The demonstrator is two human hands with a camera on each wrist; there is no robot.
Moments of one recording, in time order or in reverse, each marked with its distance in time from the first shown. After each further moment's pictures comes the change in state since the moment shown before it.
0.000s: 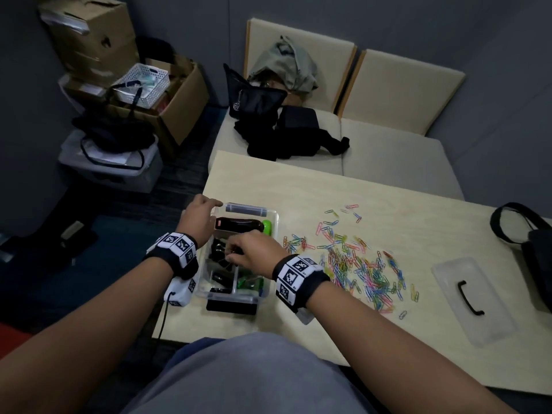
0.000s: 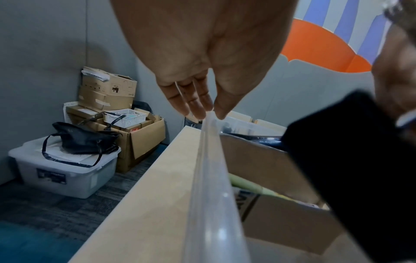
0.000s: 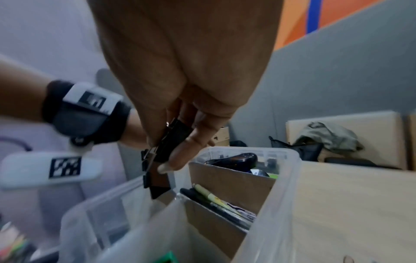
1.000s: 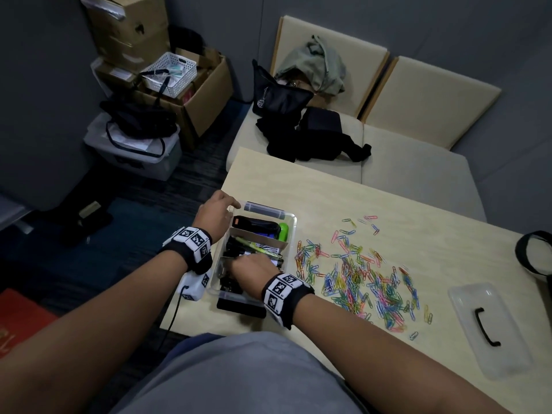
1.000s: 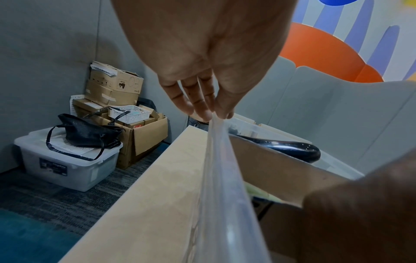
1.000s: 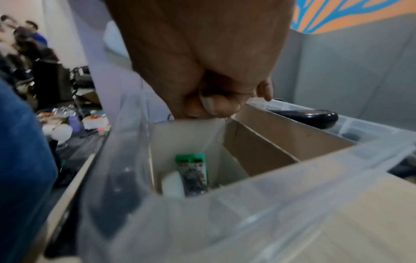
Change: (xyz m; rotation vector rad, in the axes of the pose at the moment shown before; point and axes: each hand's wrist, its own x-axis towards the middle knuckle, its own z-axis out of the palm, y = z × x) left_hand 0.000 -0.006 -0.003 -0.081 0.011 0.010; right_hand 0.014 -0.020 0.050 -0.434 -0.163 -0.119
